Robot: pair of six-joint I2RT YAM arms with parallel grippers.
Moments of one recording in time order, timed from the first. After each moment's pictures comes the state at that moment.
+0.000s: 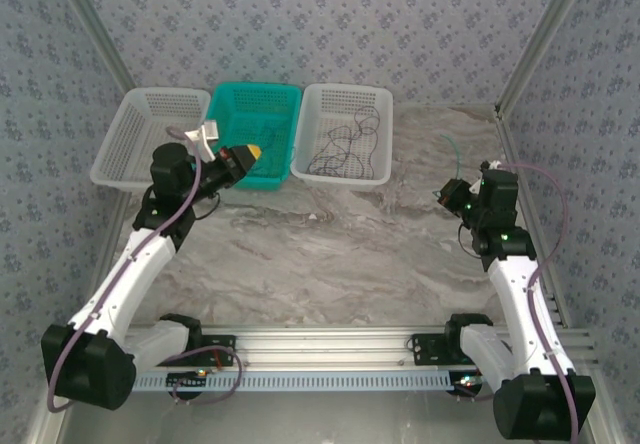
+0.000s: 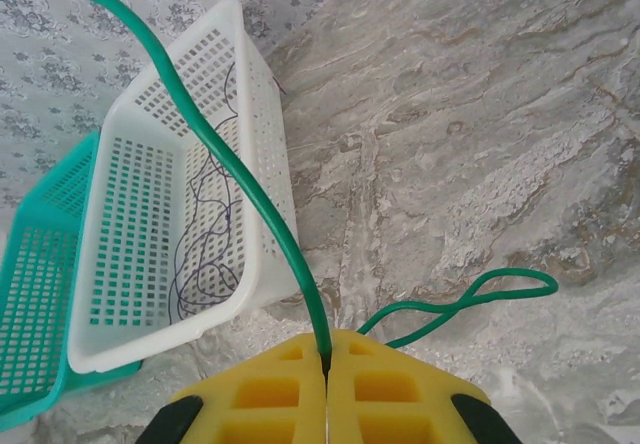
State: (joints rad) left arm -0.24 1.07 0.89 0.01 0.53 -0.88; right arm -0.02 0.87 0.76 -0.43 -0.17 0.65
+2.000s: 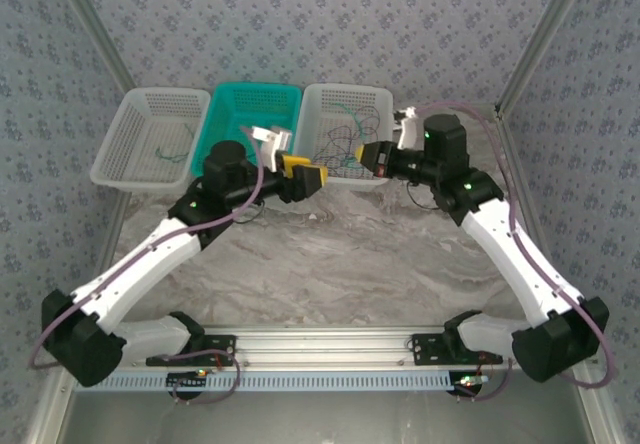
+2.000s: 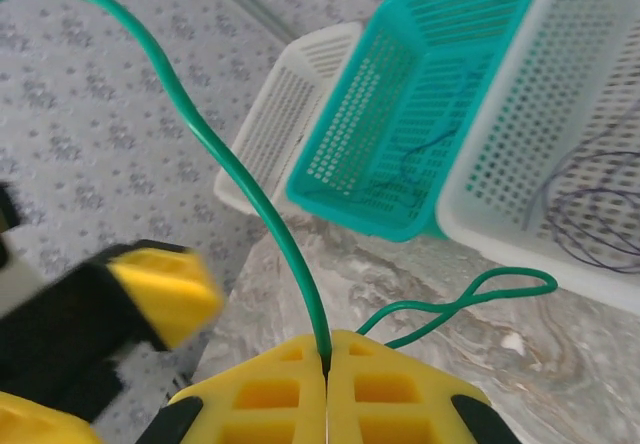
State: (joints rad) left arm -0.64 1.20 1.04 -0.05 0.45 -0.49; right arm 0.42 1.24 1.23 -0.37 -0.52 0.58
